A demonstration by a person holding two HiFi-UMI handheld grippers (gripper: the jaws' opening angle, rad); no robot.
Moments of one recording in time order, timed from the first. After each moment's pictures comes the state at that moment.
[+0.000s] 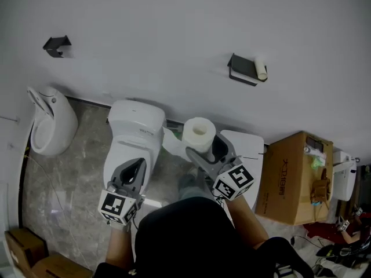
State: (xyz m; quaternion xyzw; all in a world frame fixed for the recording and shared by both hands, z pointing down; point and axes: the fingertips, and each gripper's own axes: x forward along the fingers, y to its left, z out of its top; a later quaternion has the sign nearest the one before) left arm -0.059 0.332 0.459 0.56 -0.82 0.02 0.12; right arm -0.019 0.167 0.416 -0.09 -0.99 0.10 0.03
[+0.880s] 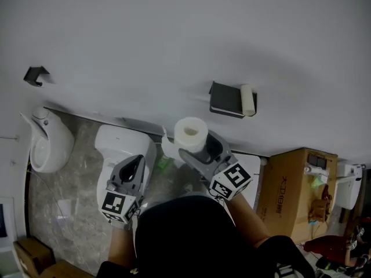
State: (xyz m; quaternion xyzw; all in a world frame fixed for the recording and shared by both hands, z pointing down) left arm -0.159 0.121 0.449 0.55 -0.82 0.05 0.11; right arm -0.118 -0.023 0.411 -0.13 -0.99 0.11 0.02
